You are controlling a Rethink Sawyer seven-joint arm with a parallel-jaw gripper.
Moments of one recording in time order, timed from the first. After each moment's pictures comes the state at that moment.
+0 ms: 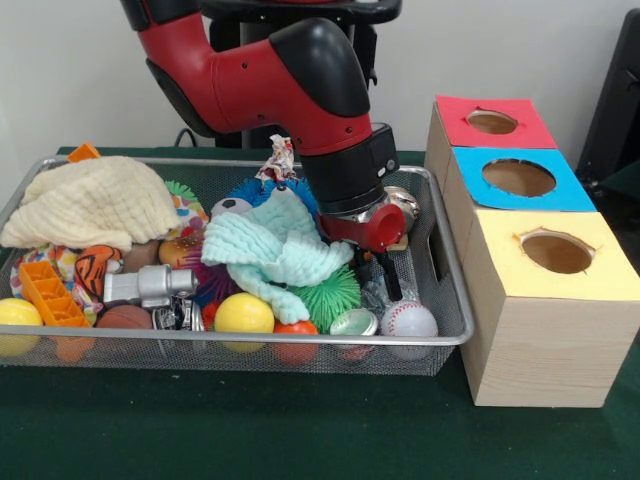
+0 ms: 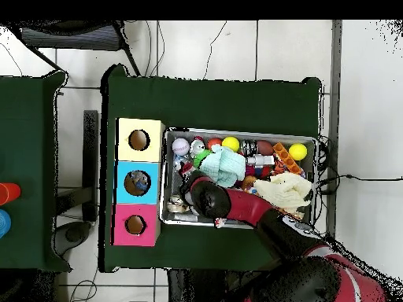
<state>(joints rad) -0.63 -0.32 0.41 1.84 -0.22 -0.01 2.39</state>
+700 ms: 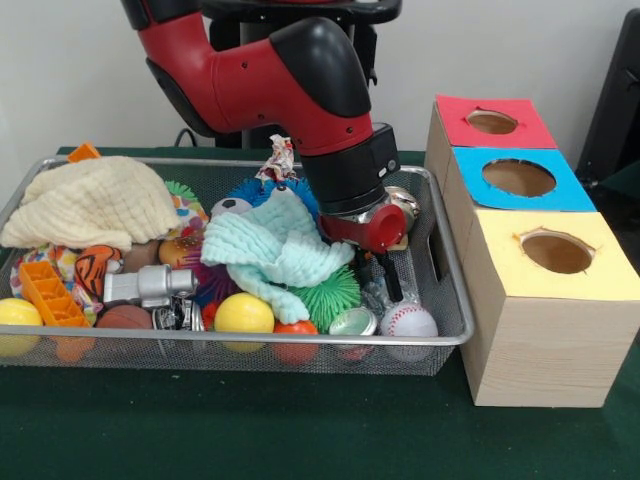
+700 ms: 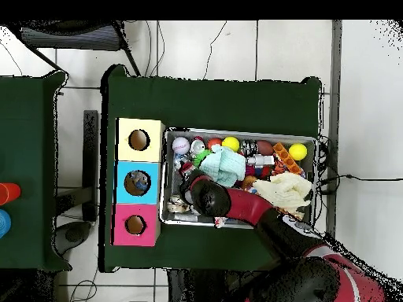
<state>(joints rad) -0.63 -0.33 0.41 1.84 -0.20 0.00 2.39</state>
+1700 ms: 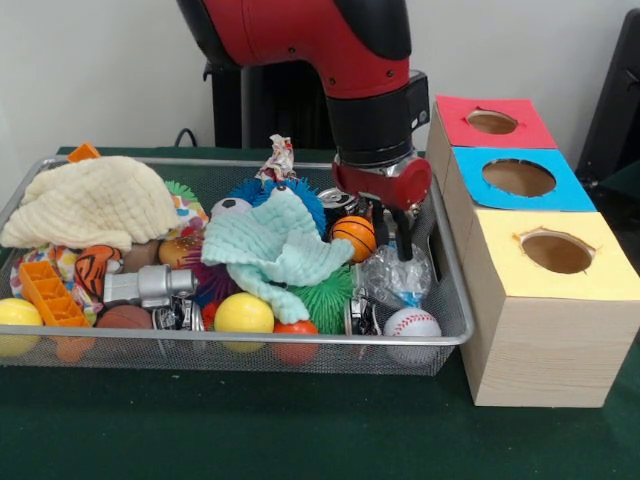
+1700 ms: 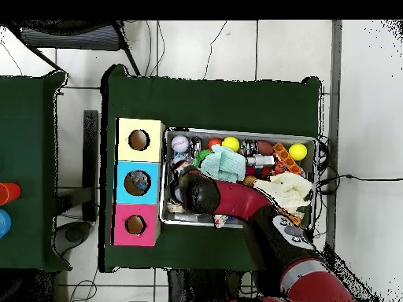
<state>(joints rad) -0.45 -0.54 0.29 1.86 -0.08 0.16 2.39</state>
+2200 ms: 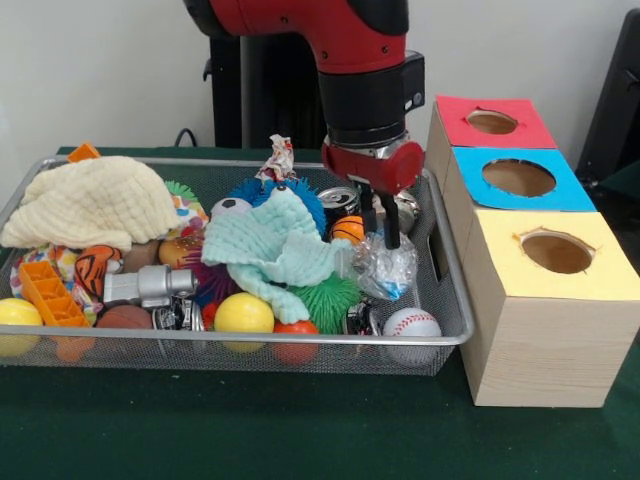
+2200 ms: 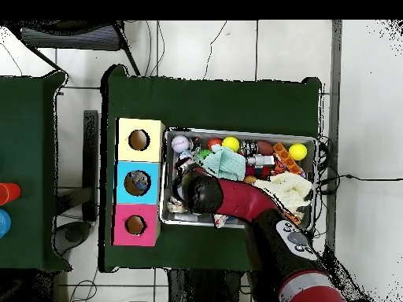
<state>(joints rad) -0.42 -0.60 0.24 1.87 -0.04 0.19 2.39</state>
